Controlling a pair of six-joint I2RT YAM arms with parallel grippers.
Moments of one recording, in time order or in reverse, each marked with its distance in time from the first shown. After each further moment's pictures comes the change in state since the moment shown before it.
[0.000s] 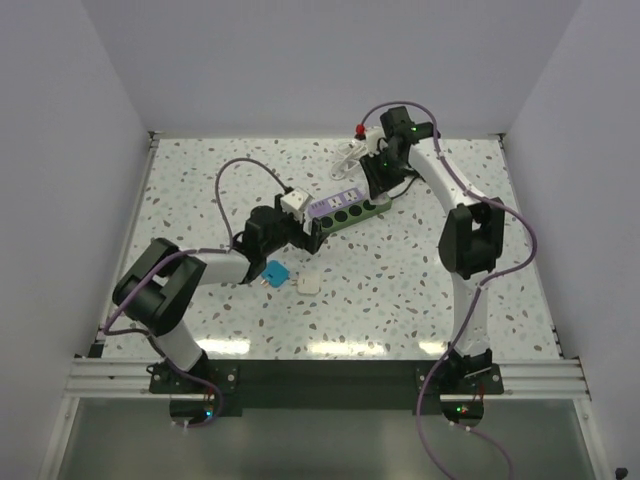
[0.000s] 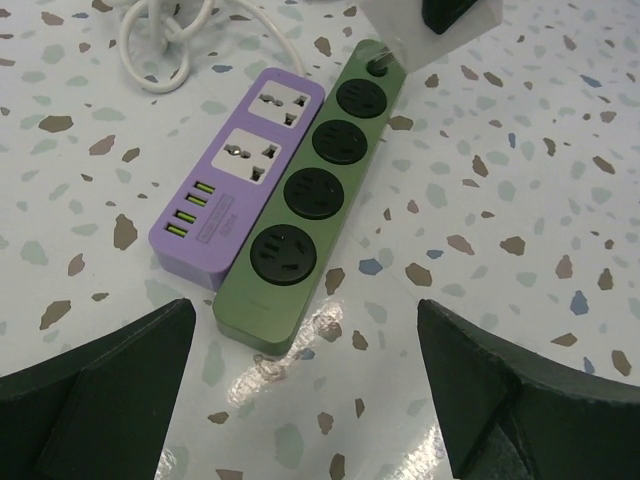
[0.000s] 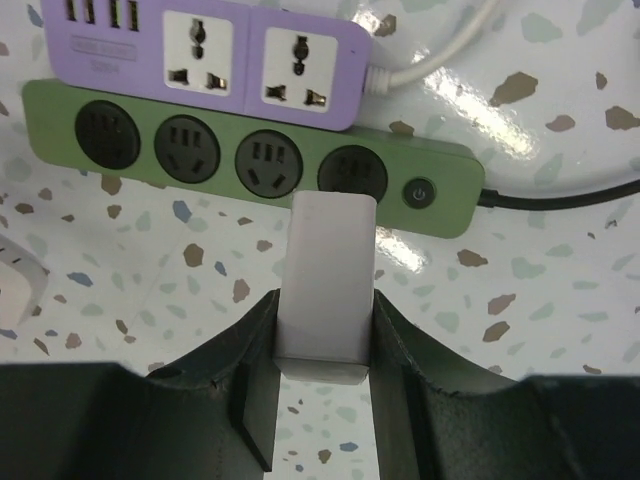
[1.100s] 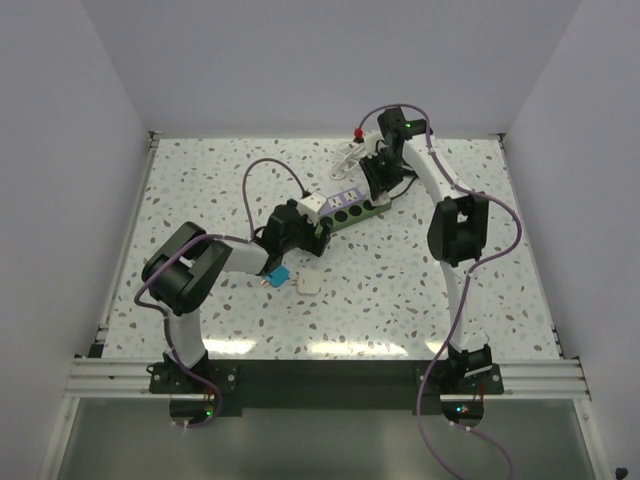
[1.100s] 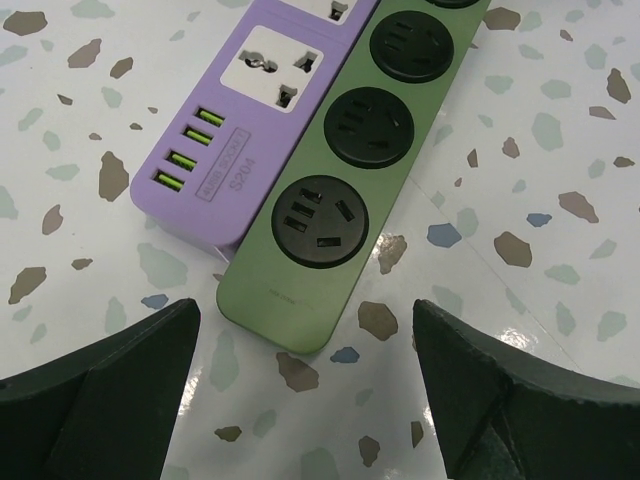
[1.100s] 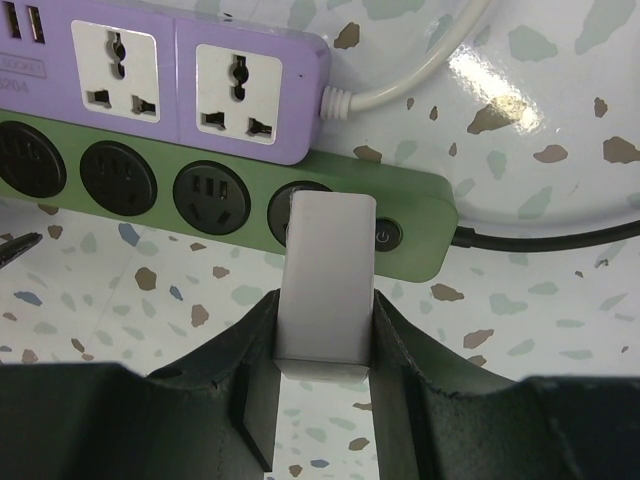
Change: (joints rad) left arm -0.050 0.208 0.157 -0.148 -0.163 0.082; right arm -0.034 0.207 0.229 -0.127 0.002 -0.055
